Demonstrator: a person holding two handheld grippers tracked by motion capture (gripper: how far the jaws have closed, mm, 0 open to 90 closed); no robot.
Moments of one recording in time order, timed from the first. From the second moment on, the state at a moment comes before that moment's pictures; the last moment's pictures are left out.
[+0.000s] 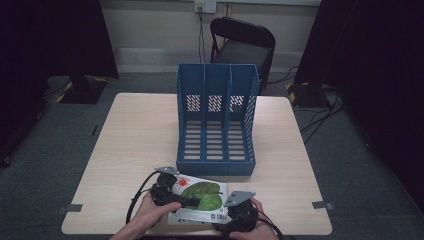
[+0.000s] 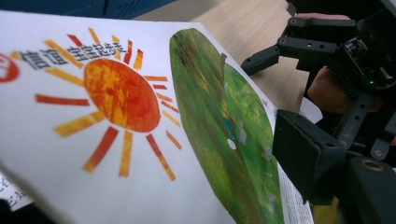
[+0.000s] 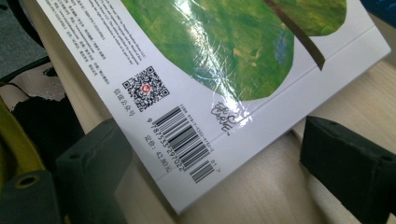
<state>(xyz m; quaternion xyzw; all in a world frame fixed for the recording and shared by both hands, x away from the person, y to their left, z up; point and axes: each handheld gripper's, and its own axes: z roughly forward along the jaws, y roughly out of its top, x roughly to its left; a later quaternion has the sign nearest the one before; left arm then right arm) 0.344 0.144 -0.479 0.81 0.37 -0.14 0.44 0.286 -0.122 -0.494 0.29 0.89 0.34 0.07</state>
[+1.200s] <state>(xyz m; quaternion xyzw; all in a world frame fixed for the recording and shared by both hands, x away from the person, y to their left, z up) 0.347 0.147 -0.479 0.81 0.35 -0.15 0.45 0.286 -0.135 -0.483 0.28 0.89 0.37 0.01</state>
